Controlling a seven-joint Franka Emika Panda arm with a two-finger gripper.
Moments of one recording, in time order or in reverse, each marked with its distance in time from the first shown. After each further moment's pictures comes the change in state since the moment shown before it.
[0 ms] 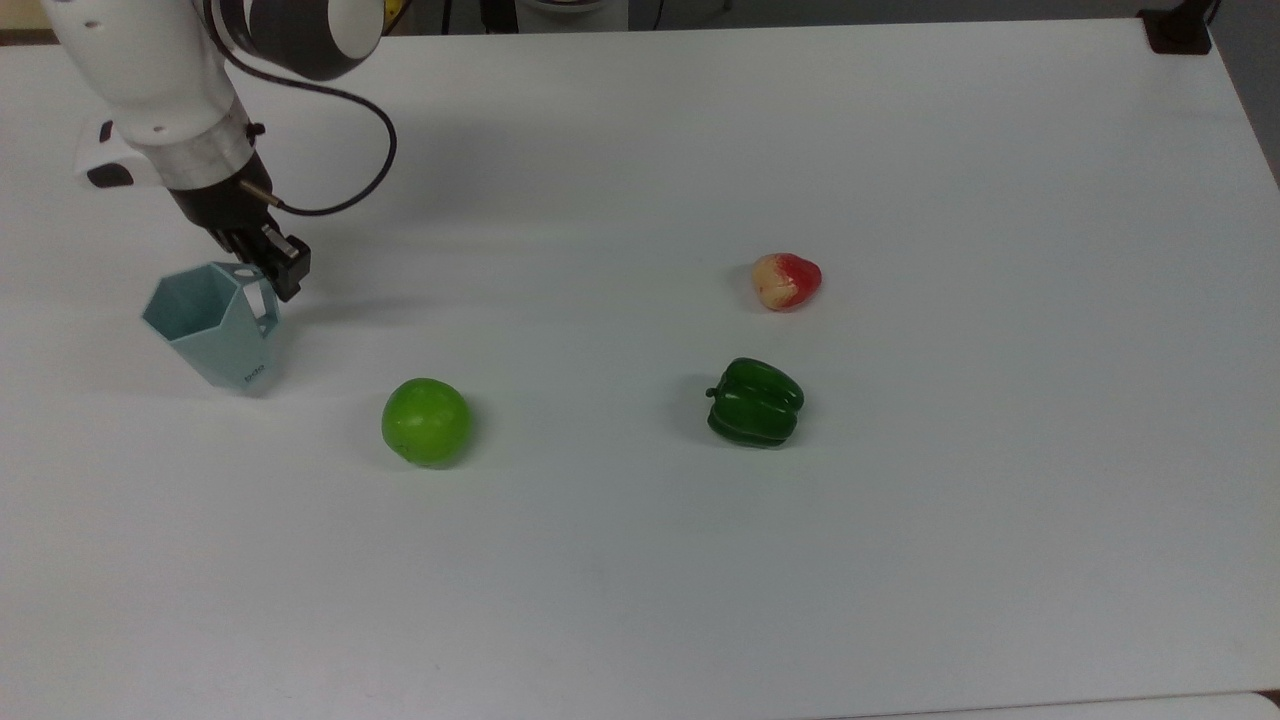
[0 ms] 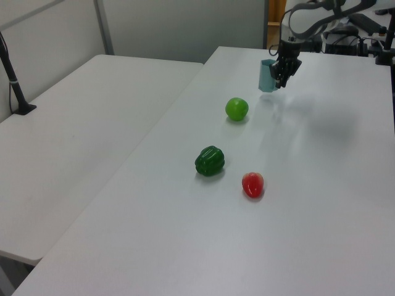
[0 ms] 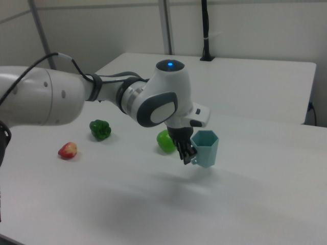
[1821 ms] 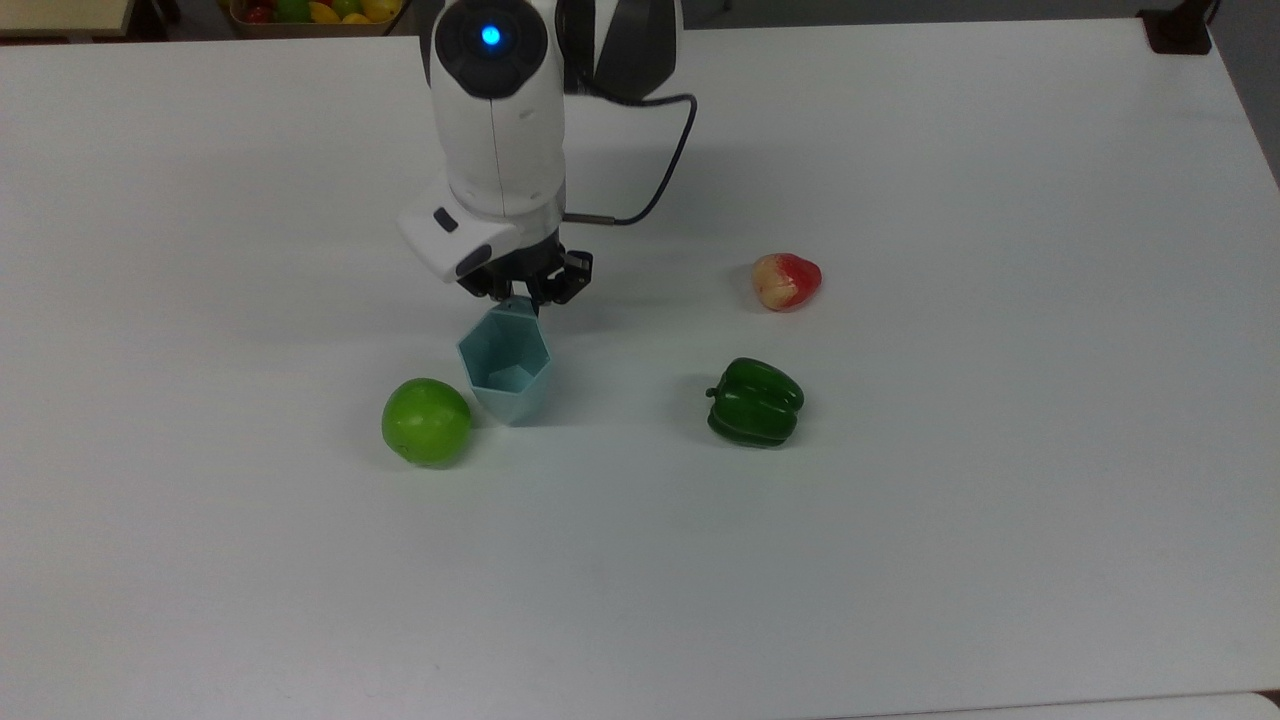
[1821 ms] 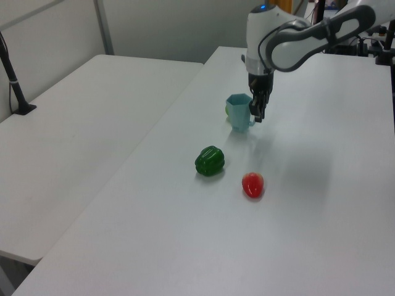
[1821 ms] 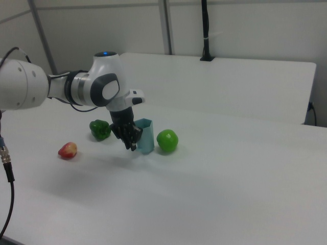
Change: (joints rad) arm 0.390 0.023 -0.018 0.005 -0.154 -0.095 -0.092
